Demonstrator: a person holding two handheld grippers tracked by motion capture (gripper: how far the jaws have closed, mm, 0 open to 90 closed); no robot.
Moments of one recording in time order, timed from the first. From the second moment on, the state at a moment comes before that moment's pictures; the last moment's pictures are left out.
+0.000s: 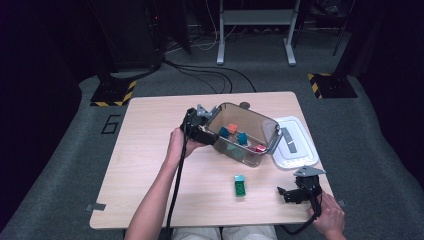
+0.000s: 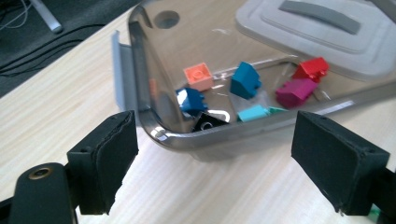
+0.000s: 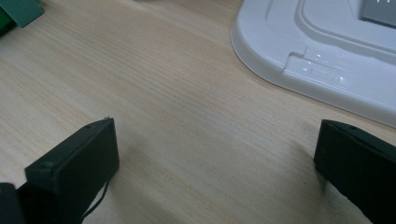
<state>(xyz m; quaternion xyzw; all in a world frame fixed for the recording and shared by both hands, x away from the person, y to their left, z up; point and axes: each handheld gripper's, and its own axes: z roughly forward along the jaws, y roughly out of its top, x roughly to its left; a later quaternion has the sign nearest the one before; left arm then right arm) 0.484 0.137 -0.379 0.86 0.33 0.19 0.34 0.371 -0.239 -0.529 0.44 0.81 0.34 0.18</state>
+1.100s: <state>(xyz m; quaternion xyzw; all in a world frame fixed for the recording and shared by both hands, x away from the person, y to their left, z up) 0.416 0.078 -0.465 0.88 0.32 0.12 0.32 0.371 -0.239 -0.529 0.44 0.81 0.34 0.18</state>
